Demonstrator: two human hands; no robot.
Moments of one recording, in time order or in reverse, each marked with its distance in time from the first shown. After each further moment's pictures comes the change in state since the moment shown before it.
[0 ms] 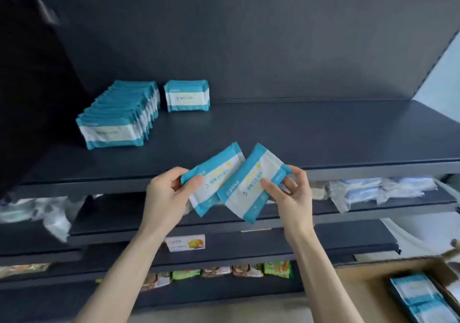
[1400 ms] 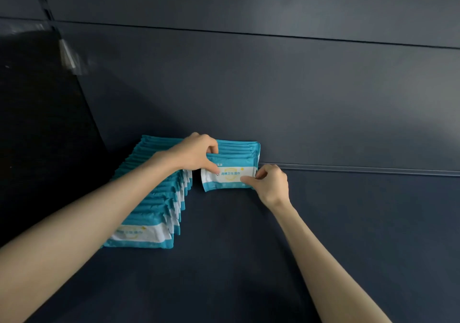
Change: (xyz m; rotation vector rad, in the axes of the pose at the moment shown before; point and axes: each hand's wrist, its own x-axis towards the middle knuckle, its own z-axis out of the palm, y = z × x) left_hand 0.365 -0.013 -0.078 0.850 -0.444 0.146; right_hand 0.277 0.037 0.230 -0.823 -0.131 -0.137
